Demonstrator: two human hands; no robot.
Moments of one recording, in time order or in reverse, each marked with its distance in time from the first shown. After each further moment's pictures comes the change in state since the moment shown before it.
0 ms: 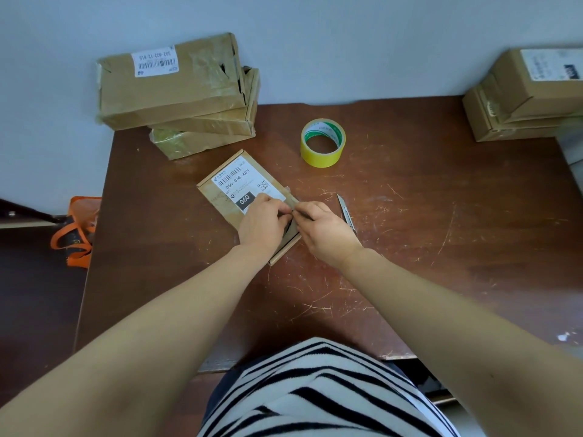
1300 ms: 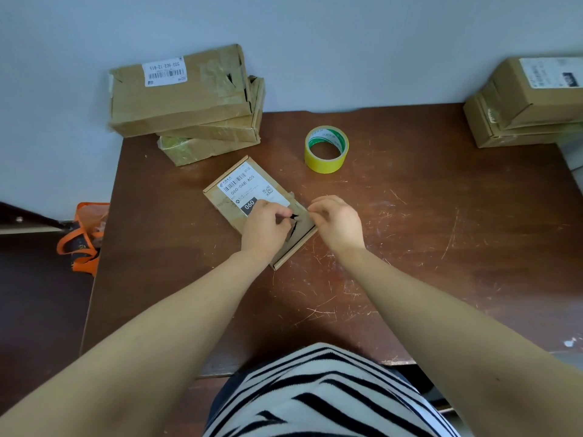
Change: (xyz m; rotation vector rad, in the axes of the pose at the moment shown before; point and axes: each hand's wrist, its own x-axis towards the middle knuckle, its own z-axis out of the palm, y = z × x) left_hand -0.005 -0.001 -0.007 -0.170 0.018 -0.048; right_hand 0.012 -0.004 -0.008 0.444 0.327 0.375
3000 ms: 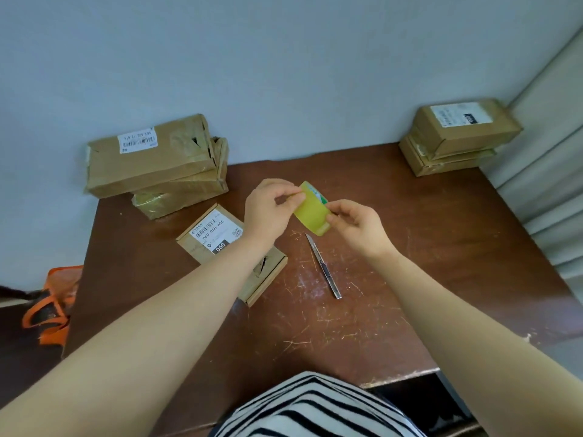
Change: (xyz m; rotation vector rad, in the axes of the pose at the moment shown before) left_hand 0.015 0.112 -0.018 -0.323 0.168 0.418; right_hand -0.007 -0.003 -0.112 0.277 0.041 0.021
